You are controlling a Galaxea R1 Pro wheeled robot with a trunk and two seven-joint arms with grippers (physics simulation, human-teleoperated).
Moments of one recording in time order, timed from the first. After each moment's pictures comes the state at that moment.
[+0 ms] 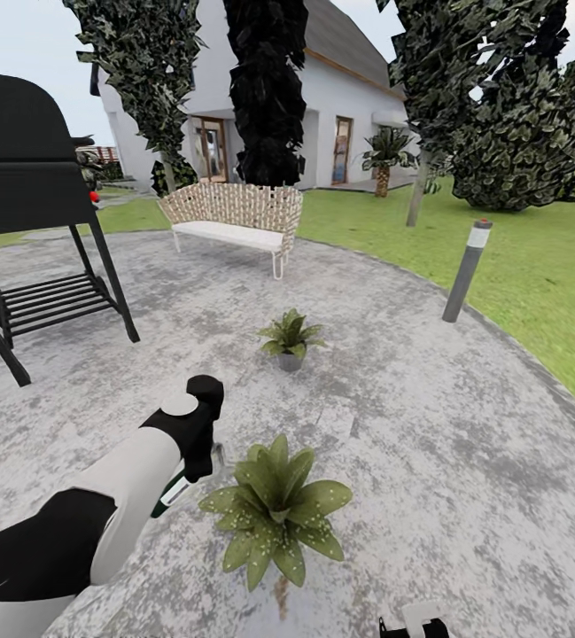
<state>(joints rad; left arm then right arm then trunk) -1.08 -0.12 -0.17 -0.45 -1.65 0.61 -1.56 -0.41 0.02 0.10 -0.03 0.12 -0.43 -0.20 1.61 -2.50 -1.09</state>
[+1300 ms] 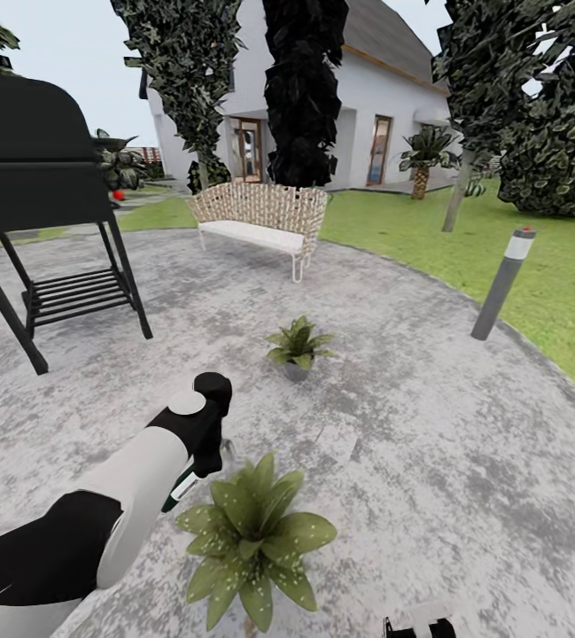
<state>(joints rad) -1.08 -0.15 -0.17 -0.48 -1.65 0.65 -1.56 -0.41 0.00 0.10 -0.03 0.12 -0.43 -0.20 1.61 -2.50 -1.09</state>
